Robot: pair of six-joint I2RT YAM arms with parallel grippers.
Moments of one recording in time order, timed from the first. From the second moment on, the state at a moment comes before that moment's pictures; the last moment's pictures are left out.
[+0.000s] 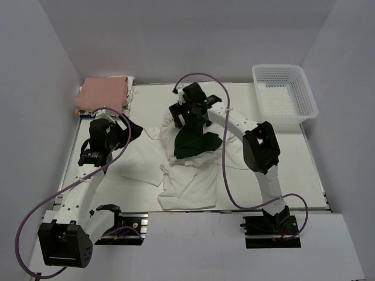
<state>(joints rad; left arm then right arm) -0.07 0.98 0.74 -0.24 0.14 -0.62 0.68 2.14 1.91 -0.55 -0.11 0.02</state>
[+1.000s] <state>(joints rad) -0.07 1.03 0.74 -0.24 0.16 -0.62 0.72 1.66 2.08 -0.23 0.37 -0.13</state>
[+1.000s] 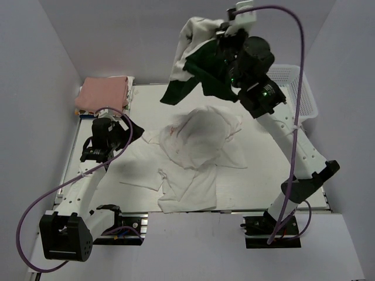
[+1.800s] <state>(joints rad) -0.07 1.14 0.78 -0.29 0.12 -0.62 0.05 1.99 2.05 0.06 0.60 -0.41</state>
